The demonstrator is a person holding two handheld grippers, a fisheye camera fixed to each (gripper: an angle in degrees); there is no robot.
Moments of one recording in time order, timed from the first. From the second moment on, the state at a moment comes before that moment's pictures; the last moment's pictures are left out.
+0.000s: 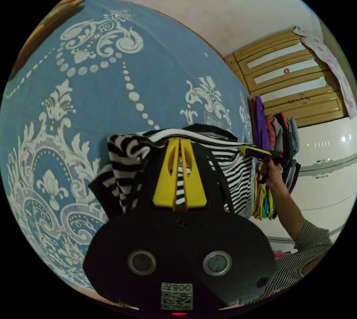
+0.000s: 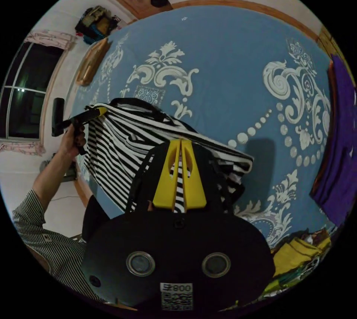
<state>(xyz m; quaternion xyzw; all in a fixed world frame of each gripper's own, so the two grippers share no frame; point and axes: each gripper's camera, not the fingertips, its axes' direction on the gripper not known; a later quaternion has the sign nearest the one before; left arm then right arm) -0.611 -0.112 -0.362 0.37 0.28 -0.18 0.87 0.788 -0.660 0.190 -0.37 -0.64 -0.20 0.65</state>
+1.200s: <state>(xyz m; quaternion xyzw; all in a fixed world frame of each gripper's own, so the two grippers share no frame) -0.668 -0.061 -0.294 0.40 0.42 -0.19 0.79 0.809 -0.590 0.179 -0.34 -0.67 -0.19 0.64</state>
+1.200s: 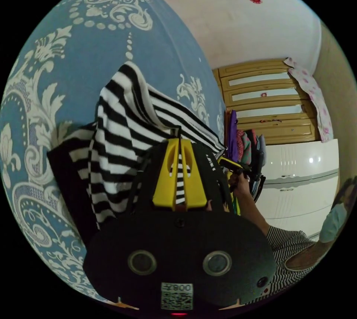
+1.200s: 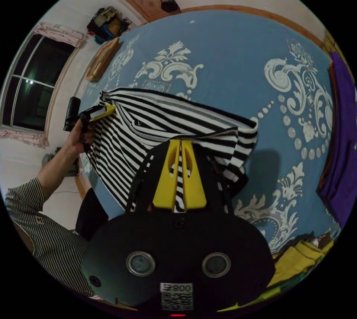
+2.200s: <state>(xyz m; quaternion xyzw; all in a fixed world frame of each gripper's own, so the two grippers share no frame) -0.662 0.168 -0.148 0.41 0.33 -0.28 0.80 1.032 -0.422 0.237 -0.38 -0.68 -0.02 0.63</state>
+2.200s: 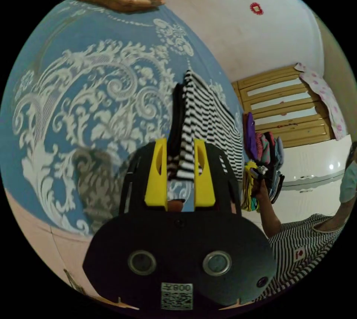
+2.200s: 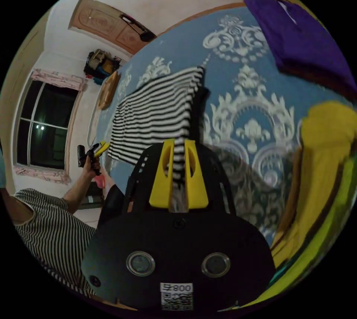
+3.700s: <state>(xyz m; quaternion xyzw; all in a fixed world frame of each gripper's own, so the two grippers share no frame) -0.277 0.080 0.093 0.38 0.24 -0.06 0.89 1.207 -0.262 0.265 -0.45 -0.72 0.06 0.53</state>
